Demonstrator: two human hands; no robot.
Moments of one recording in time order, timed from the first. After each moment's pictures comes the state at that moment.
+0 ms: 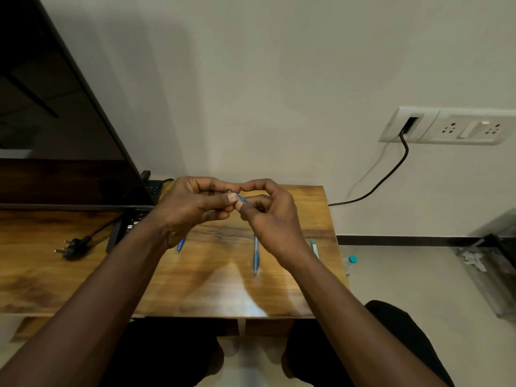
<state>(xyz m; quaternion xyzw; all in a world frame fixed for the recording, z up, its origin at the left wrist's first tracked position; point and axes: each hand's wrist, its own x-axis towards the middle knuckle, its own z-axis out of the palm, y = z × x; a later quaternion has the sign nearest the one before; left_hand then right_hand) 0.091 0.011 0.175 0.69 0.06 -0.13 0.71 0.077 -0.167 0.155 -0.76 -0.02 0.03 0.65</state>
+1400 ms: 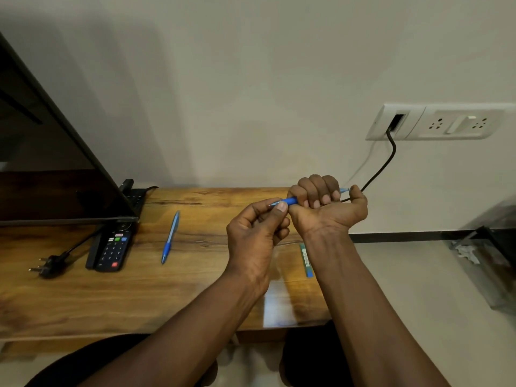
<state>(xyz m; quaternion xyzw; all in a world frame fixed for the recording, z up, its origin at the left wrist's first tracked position) 0.062 -0.137 0.147 0.48 0.16 -0.02 0.86 0.117 -0.236 0.166 -0.04 0.14 -0.04 0.99</state>
